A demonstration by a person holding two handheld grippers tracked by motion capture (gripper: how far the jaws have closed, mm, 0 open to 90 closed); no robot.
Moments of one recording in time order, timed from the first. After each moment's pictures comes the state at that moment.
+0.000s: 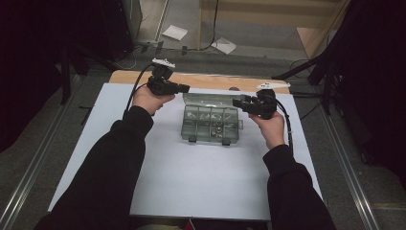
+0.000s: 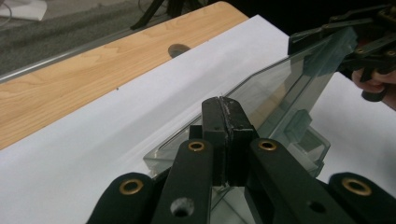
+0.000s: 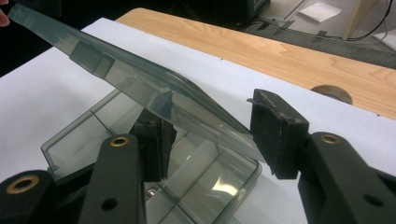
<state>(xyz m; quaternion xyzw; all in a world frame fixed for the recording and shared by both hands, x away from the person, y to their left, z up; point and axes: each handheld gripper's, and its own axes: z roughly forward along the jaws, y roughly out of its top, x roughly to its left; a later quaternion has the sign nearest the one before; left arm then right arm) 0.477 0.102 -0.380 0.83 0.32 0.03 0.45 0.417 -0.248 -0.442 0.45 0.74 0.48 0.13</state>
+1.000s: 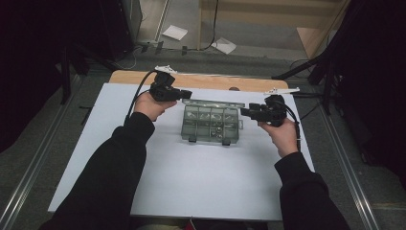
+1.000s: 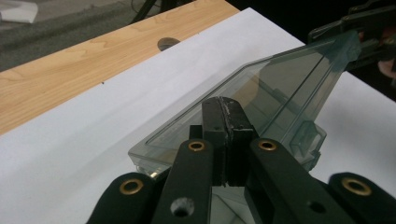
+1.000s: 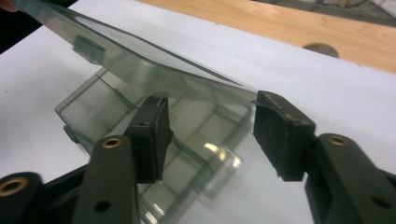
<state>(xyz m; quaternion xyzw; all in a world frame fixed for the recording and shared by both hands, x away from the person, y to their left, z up) 0.466 0.098 -0.394 0.84 0.31 0.03 0.44 0.386 -0.269 -0.433 0.48 0.75 0.44 0.10</state>
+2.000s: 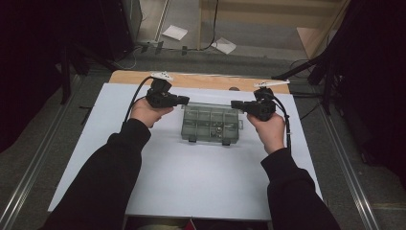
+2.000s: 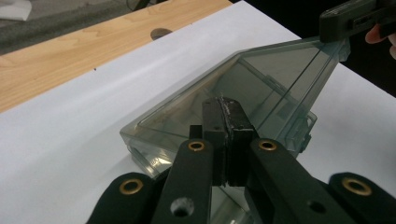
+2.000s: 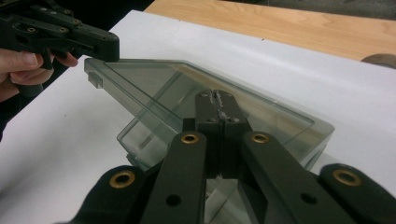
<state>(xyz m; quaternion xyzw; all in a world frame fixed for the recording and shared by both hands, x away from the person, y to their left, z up) 0.449 0.110 -0.402 0.84 0.30 0.02 0.45 0.391 -0.226 -0.407 0.48 0.74 0.47 0.05</state>
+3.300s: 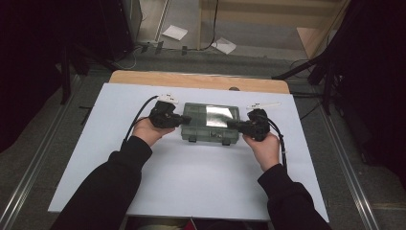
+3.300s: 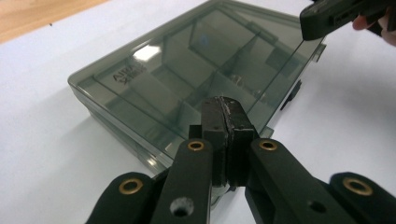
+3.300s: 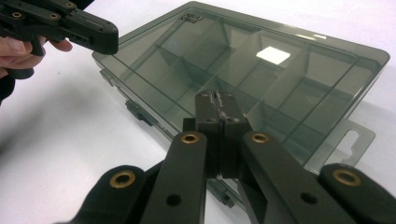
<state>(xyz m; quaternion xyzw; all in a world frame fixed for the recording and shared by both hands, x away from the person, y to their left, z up) 0.408 0.104 -0.440 0.86 0.27 0.02 0.42 0.357 -0.215 -0.455 0.47 0.76 0.45 0.04</state>
